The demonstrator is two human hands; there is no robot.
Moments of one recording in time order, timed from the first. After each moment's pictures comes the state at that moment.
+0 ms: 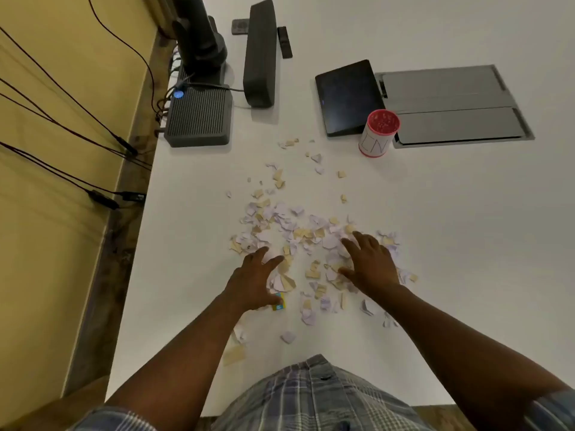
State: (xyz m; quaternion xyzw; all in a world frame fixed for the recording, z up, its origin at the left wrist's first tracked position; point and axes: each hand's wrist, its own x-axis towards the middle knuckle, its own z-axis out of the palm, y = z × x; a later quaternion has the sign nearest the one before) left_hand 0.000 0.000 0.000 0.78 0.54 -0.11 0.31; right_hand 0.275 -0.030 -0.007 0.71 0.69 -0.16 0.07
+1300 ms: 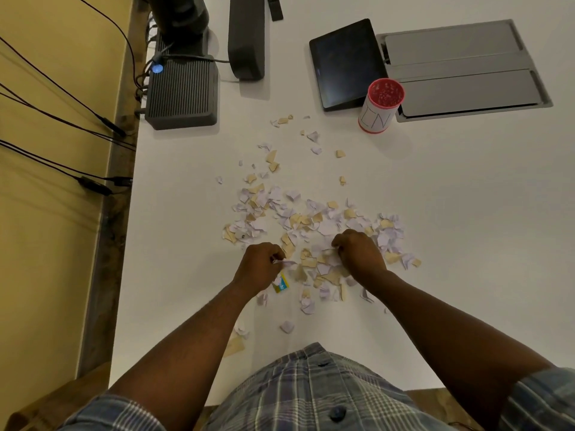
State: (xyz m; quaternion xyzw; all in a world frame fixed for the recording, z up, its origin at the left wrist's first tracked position) left_hand 0.030 0.012 -0.005 0.70 0.59 0.07 0.39; right_hand 0.260 -0.018 -0.022 0.71 0.65 -0.27 -0.08
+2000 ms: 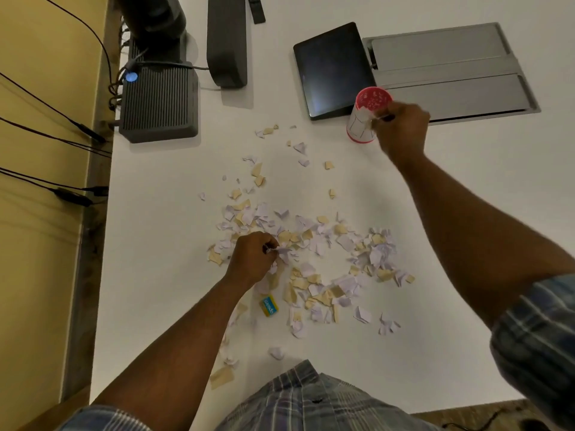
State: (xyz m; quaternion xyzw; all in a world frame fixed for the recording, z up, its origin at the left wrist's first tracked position) left_hand 0.055 0.067 -0.005 0.68 0.61 0.10 0.39; right_hand 0.369 0.179 0.071 0.81 0.50 -0.11 -0.30
